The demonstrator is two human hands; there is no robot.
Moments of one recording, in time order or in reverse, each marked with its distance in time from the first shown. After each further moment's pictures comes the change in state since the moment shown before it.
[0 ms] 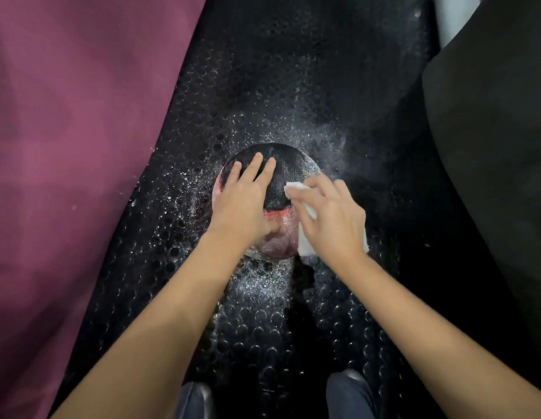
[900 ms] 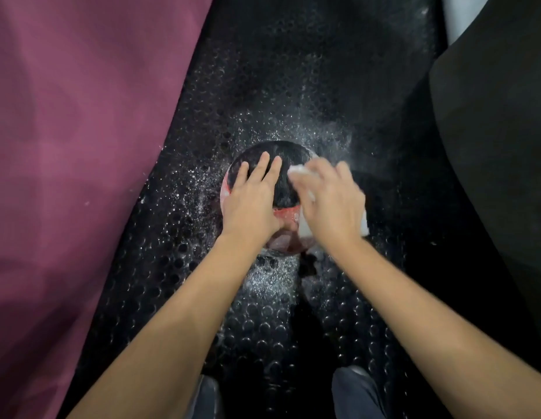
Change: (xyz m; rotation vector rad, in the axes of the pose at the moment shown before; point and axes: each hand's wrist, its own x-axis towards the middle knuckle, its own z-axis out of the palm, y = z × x) left_hand -0.004 0.003 0.005 -0.026 0.062 -0.055; right_hand 0.016 -0.010 0.006 -0.128 0.096 -0.027
